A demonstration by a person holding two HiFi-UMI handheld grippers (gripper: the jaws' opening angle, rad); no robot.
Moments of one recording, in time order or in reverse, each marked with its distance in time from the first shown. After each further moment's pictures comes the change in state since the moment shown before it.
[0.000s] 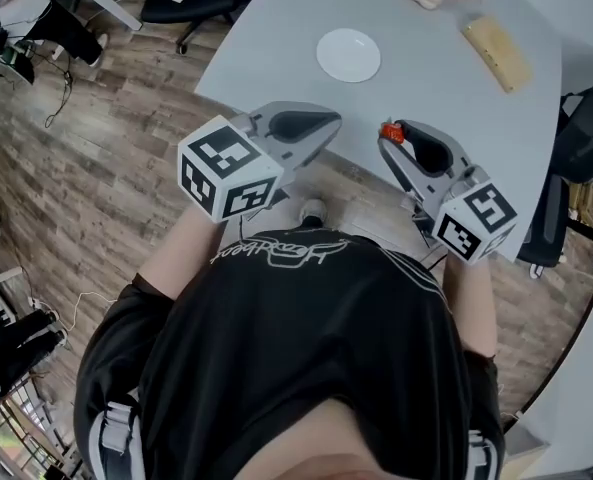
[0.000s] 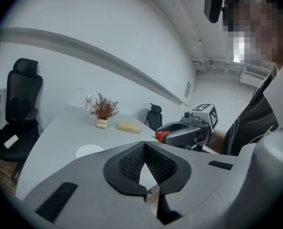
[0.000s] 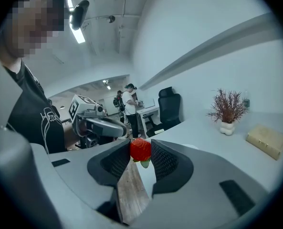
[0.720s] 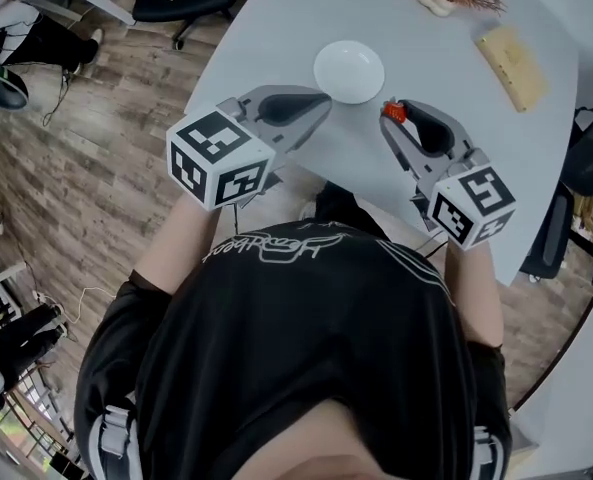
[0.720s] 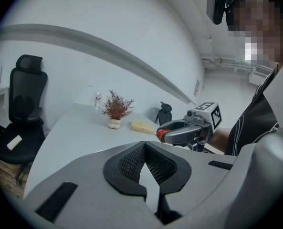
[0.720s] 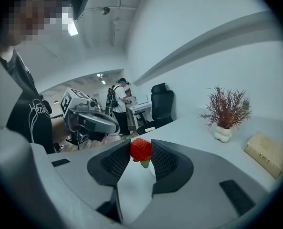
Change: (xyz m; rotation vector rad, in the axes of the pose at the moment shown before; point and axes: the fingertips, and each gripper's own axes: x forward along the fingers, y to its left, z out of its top) left arm 0.058 0.099 0.016 -0.026 0.043 0.067; right arm 0.058 -0.112 0.004 -0.007 0.048 -0.066
